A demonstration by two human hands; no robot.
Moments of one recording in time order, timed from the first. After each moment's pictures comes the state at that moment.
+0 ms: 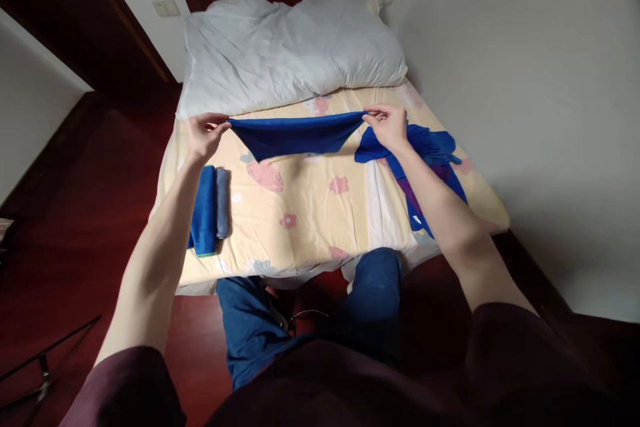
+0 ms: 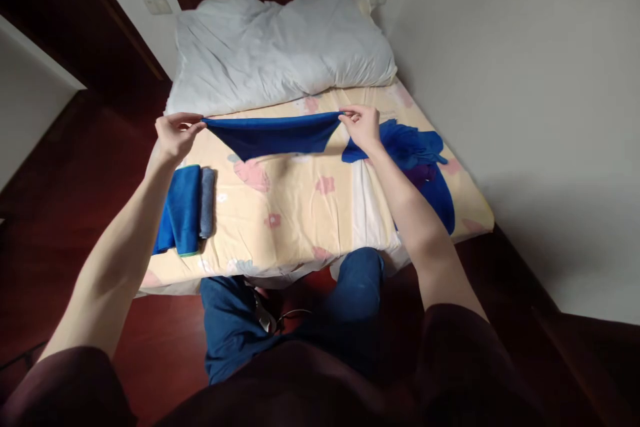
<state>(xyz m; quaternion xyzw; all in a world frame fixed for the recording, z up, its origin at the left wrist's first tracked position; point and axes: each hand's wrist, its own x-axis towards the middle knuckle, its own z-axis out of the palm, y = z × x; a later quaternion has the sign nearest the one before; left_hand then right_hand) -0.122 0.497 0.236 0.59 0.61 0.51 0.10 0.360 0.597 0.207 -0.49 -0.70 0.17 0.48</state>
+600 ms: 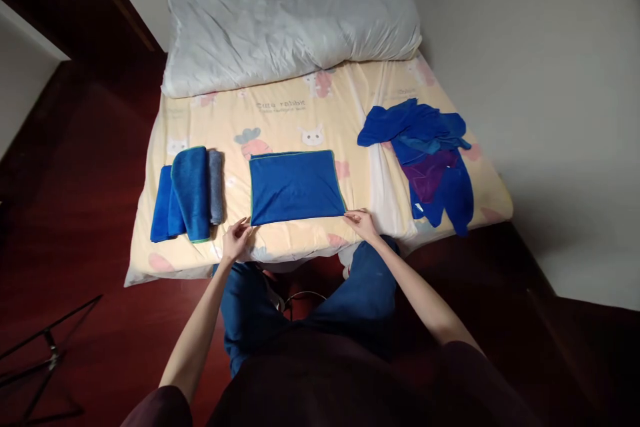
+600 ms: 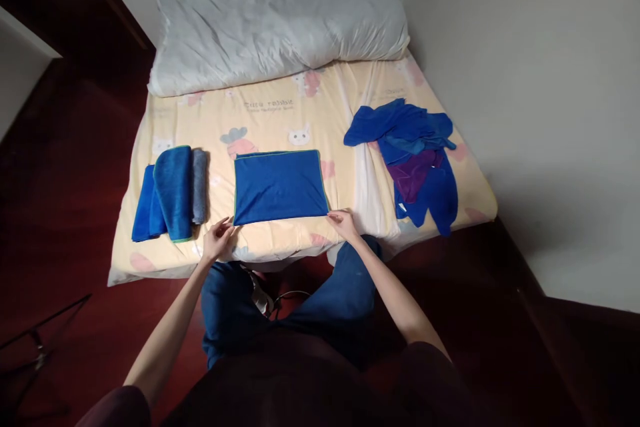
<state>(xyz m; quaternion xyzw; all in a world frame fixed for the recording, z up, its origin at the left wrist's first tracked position) -0.071 0.246 -0.031 0.47 0.74 0.35 0.32 0.380 0.358 -0.038 -0.59 -0.62 0.42 0.31</state>
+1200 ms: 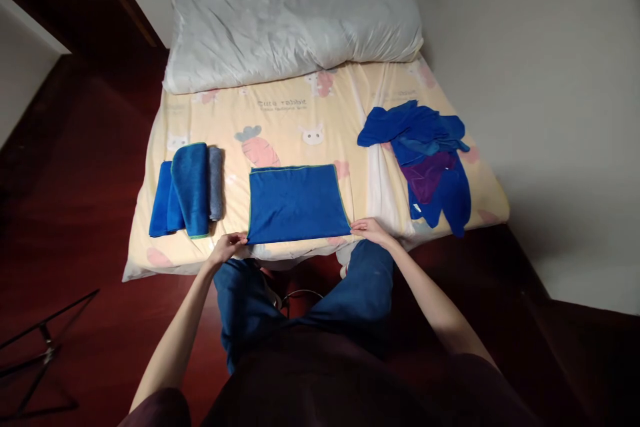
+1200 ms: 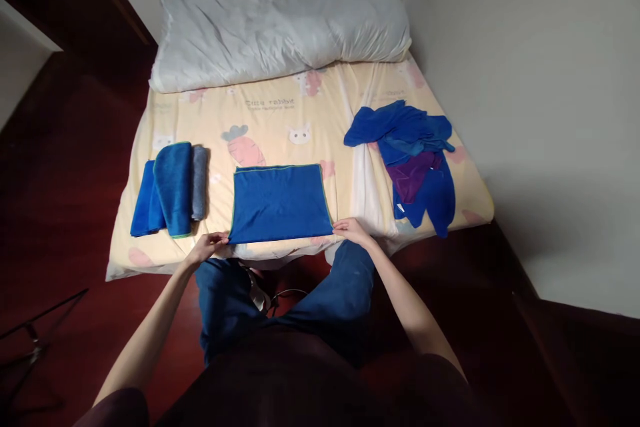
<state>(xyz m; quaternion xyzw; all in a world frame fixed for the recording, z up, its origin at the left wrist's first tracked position) -0.102 0.228 -0.024 0.44 0.70 0.27 0.49 0.412 0.349 -0.019 -0.60 -0.49 0.60 0.19</state>
